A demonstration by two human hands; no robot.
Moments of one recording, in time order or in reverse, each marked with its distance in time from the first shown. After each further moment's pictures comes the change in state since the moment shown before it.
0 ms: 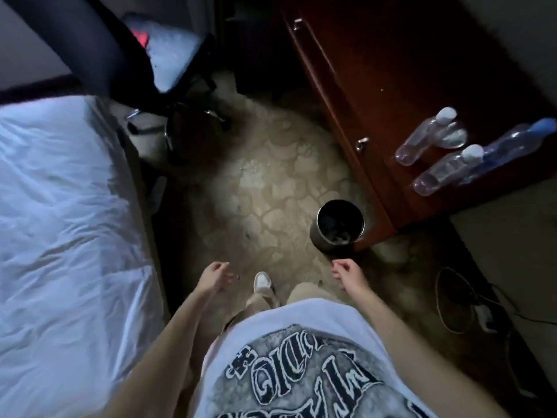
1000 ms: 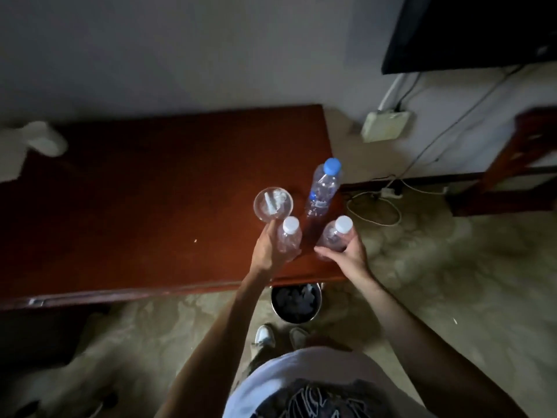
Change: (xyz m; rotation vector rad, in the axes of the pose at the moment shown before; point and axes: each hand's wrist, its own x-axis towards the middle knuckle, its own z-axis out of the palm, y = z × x) left_hand 0.062 0.445 0.389 1.095 -0.901 1.251; right_hand 0.131 -0.158 -0.159 0.834 1.122 -0.018
